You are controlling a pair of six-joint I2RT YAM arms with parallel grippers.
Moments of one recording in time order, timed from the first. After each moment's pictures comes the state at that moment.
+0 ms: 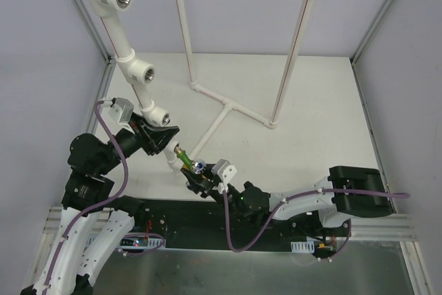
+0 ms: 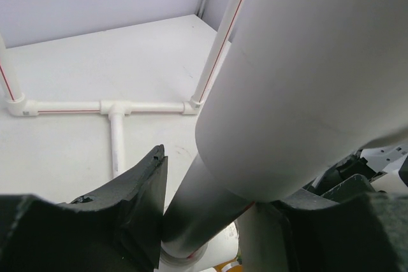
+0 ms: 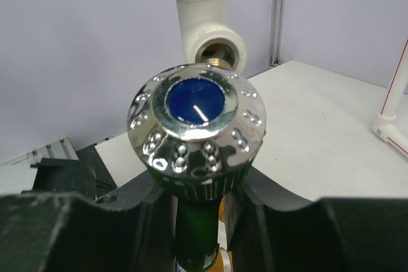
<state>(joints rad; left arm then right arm) -0.31 0.47 0.84 -0.31 0.54 -0.39 1.61 1.54 0.66 1.21 0.67 -0.10</state>
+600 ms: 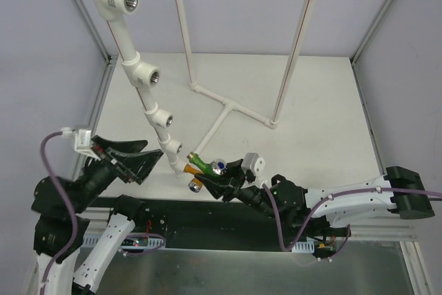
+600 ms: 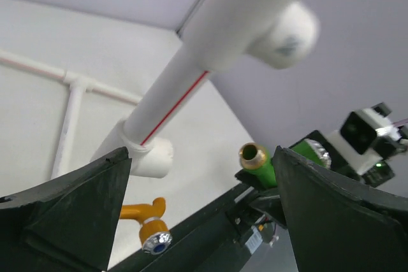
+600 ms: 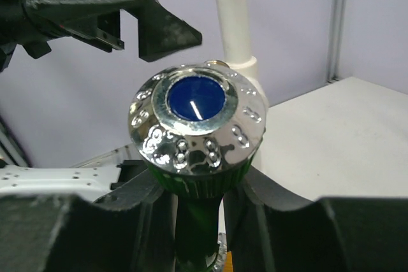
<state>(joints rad) -0.33 0.26 0.94 -0.63 0.38 -0.69 1.63 1.12 0.57 0.90 0.51 -0.01</state>
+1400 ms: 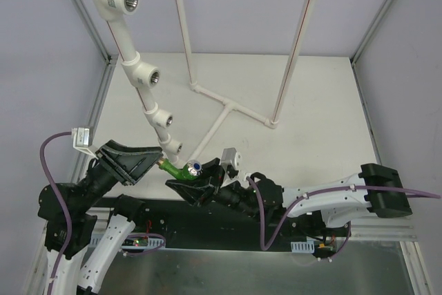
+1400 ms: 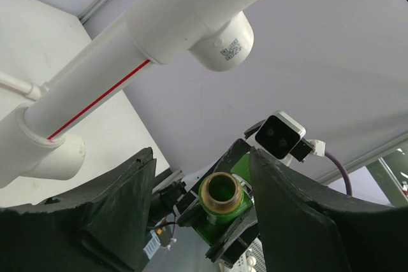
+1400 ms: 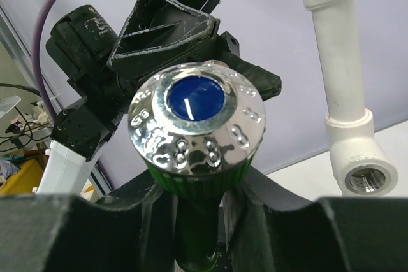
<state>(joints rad) -0.33 0.15 0.85 -0.42 0.47 -1.13 1.63 1.34 0.79 1.01 0.34 0.20</state>
